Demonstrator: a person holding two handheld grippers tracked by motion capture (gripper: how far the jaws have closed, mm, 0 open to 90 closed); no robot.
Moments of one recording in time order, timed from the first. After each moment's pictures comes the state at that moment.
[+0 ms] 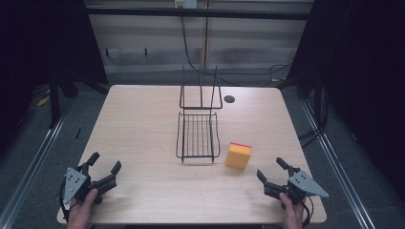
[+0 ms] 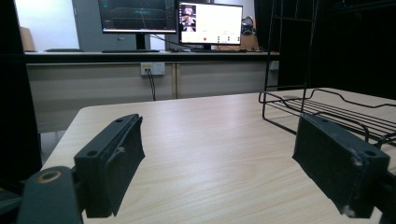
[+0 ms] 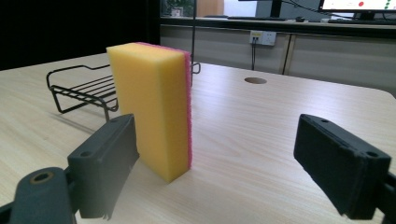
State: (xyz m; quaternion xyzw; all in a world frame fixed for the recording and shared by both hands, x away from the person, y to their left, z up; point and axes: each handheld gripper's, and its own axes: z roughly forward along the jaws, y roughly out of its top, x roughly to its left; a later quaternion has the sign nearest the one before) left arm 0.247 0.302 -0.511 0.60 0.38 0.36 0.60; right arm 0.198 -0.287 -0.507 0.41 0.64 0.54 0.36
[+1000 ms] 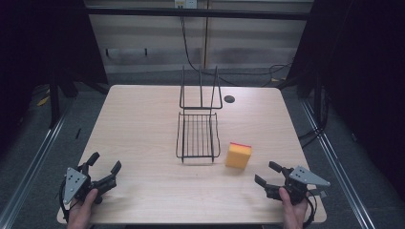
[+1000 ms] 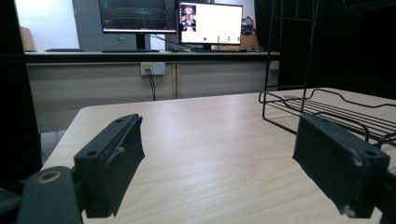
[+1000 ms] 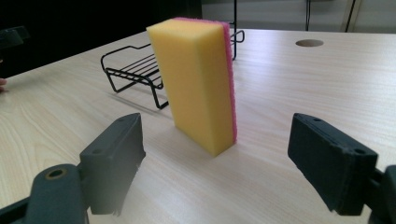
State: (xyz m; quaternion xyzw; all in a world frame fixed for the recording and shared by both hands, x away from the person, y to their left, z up) left arm 0.247 0.302 -0.511 0.60 0.38 0.37 0.60; right arm 0.203 -0.293 -0.498 0.41 0.68 0.56 0.22
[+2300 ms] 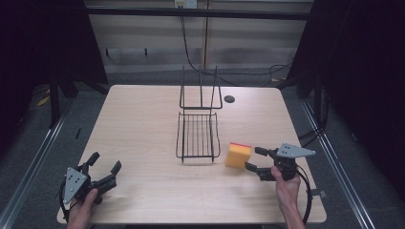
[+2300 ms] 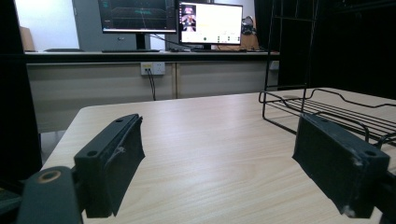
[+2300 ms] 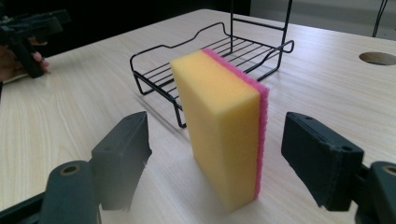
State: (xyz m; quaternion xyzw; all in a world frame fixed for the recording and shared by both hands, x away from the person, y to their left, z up) left arm 0.248 0.302 -0.511 0.60 0.38 0.37 0.60; right arm 0.262 -0.278 -0.466 0.34 0.75 0.55 0.15
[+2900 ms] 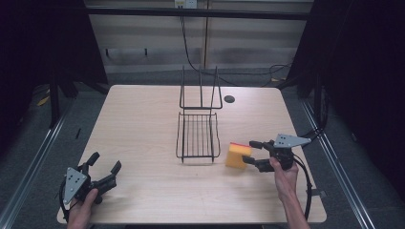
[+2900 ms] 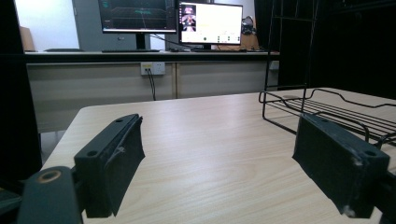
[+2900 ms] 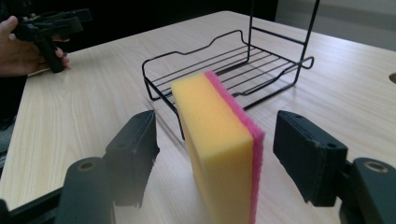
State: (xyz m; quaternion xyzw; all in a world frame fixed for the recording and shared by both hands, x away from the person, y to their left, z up) left arm 0.248 0.302 -0.511 0.60 0.38 0.37 0.60; right arm 0.290 -0.276 -0.456 0.29 0.77 0.55 0.12
